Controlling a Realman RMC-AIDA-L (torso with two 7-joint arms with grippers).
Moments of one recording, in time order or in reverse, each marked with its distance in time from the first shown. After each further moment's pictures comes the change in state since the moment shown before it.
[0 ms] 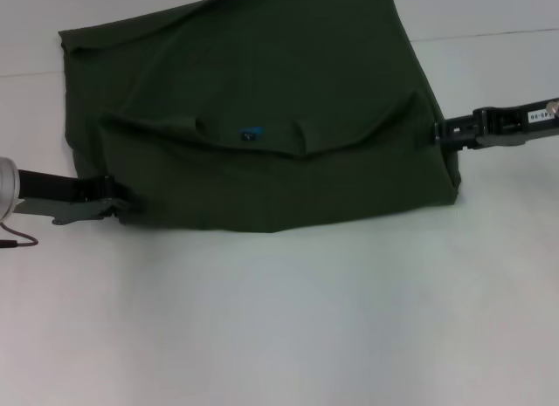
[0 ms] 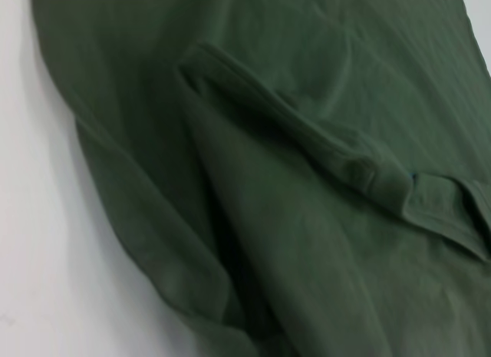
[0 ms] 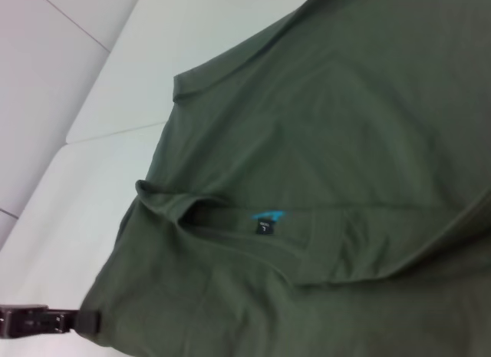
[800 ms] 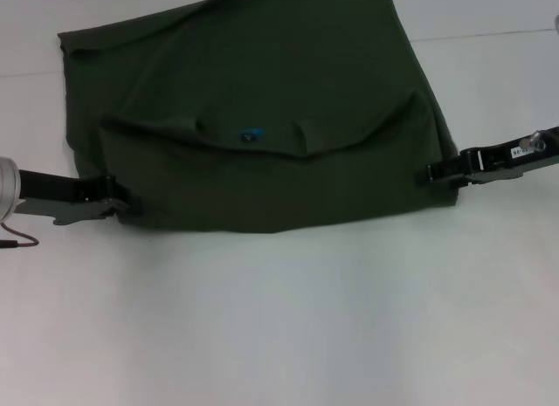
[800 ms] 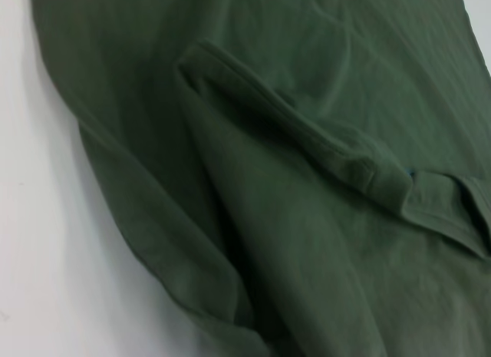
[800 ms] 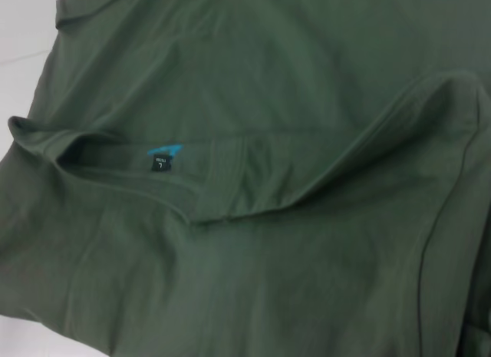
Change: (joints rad) left arm -0.001 0.000 0.003 0.002 0.000 0.008 -0.002; right arm 0.032 0.053 -0.010 0.013 -0.218 0.105 0.059
